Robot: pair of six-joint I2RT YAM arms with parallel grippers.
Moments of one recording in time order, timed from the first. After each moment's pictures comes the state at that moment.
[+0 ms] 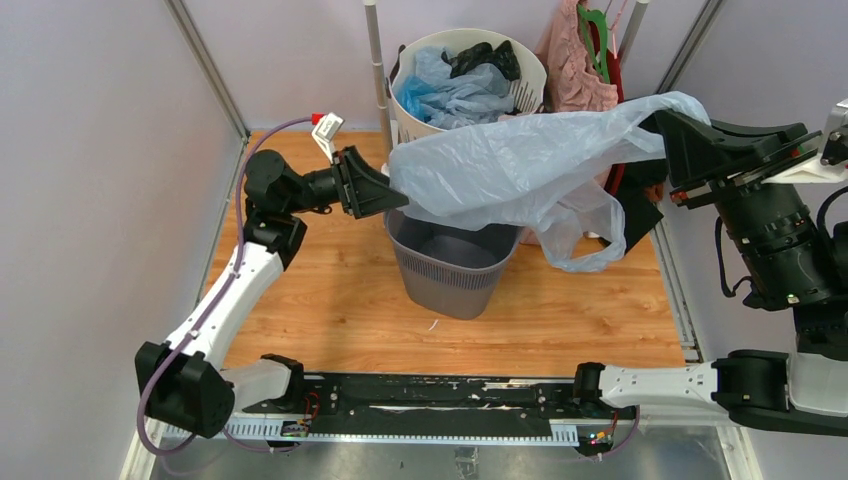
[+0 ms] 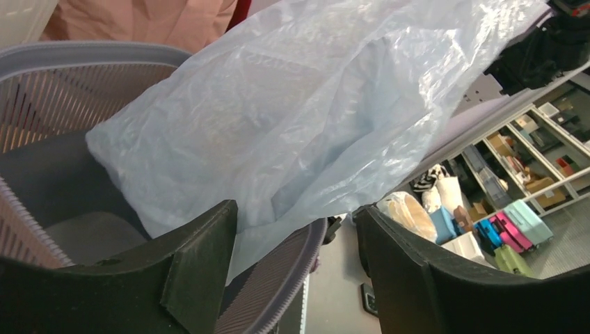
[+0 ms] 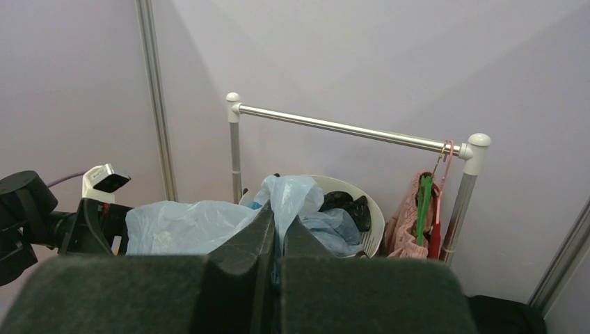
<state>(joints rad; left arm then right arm) -0.28 1.19 1.02 0.41 1.06 -0.94 1.27 0.93 1.97 -0.46 0.69 -0.46</state>
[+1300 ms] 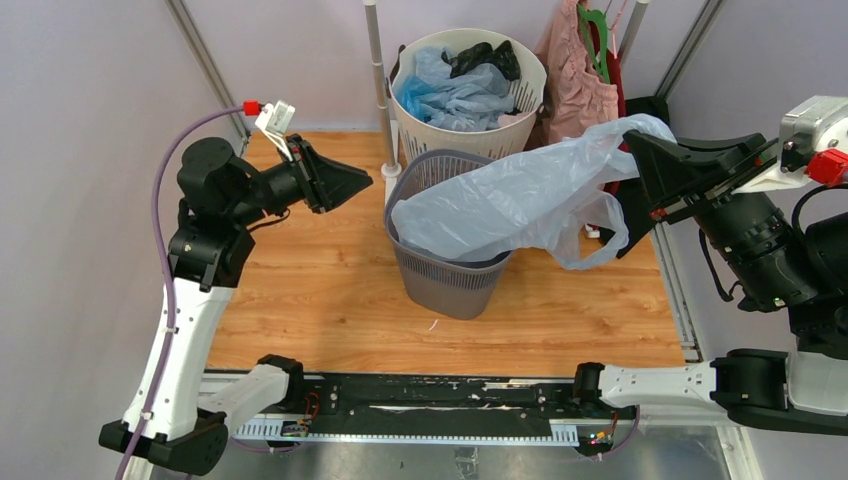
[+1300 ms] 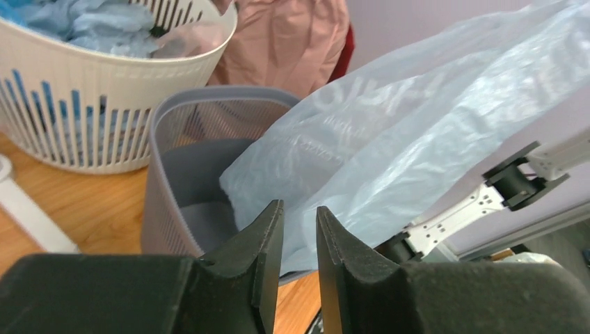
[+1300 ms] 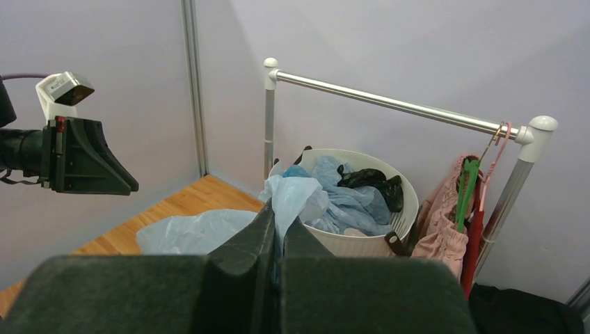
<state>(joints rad) -0.24 0.99 1.39 -0.45 0.71 -0.46 1.27 0.94 1.99 -0.63 0.61 -0.33</state>
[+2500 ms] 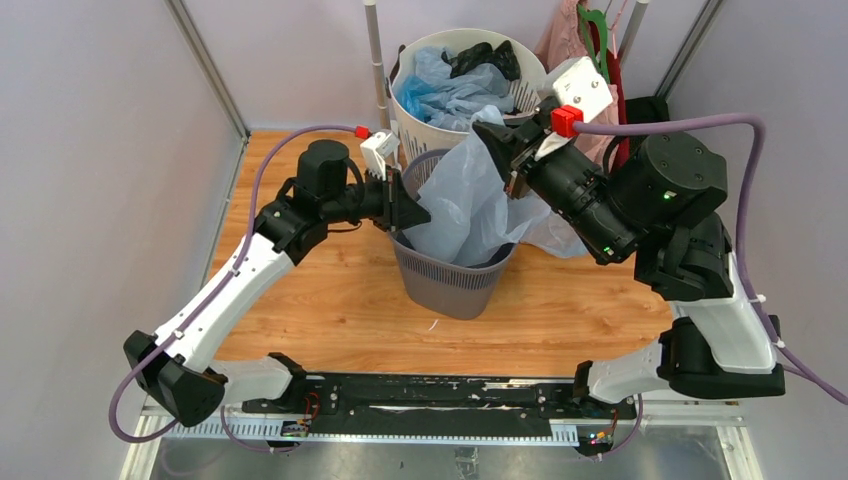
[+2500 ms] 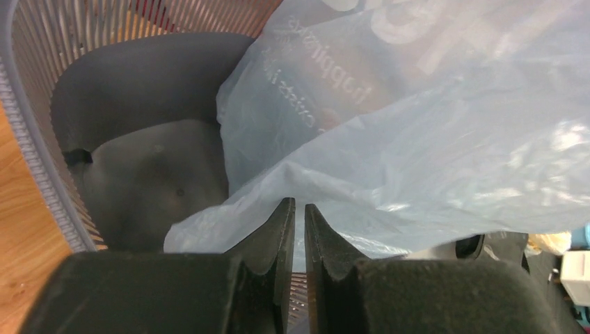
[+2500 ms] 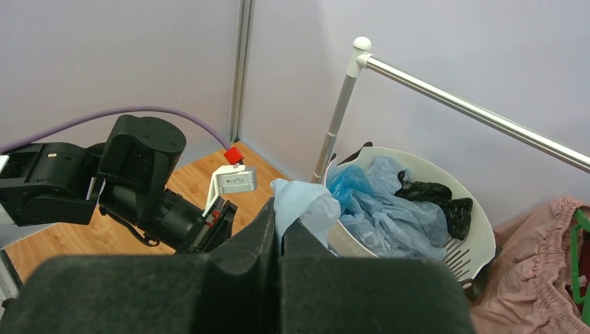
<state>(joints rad) -0.57 1.22 1.29 -0.42 0.55 -0.42 1.27 1.33 2.18 -0.64 0.51 -0.31</state>
